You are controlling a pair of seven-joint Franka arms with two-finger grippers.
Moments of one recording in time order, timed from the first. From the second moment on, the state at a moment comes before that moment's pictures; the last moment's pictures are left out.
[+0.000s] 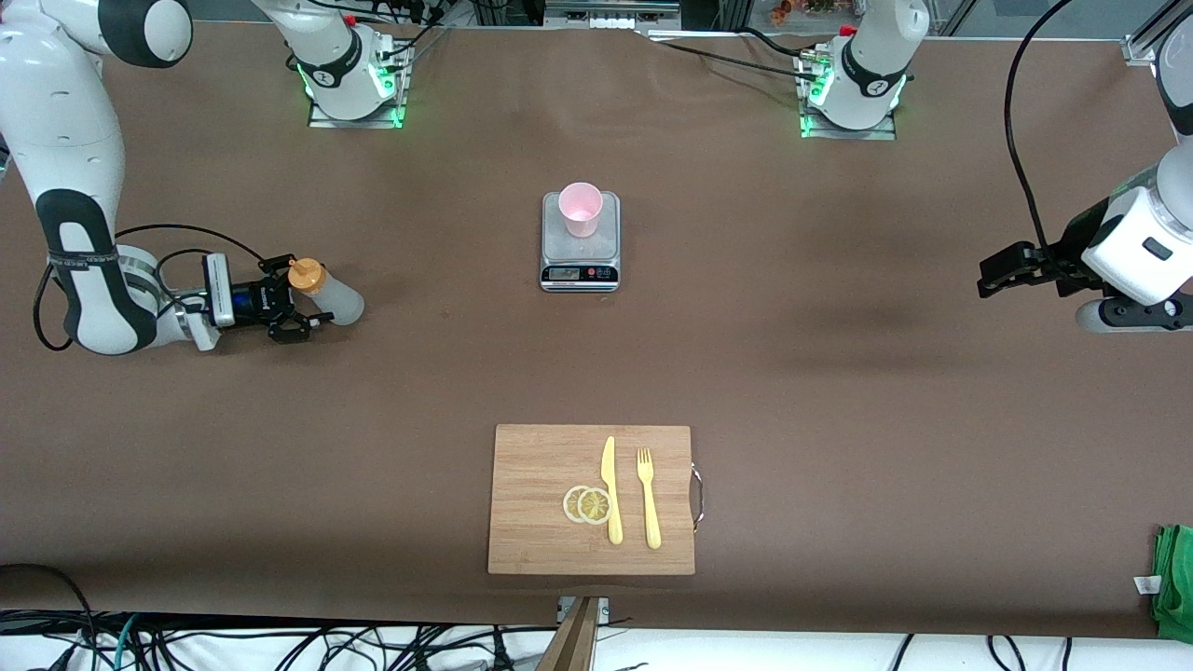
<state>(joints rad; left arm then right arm) -0.02 0.17 -0.02 -1.48 -0.01 1.59 -0.09 -0.20 0.83 -0.18 -1.78 0.97 1.39 -2.70</state>
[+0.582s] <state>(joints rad) -0.02 0.17 -0.02 -1.48 -0.01 1.58 -0.09 -0.18 0.84 -0.18 -1.76 0.97 1.39 -2.66</state>
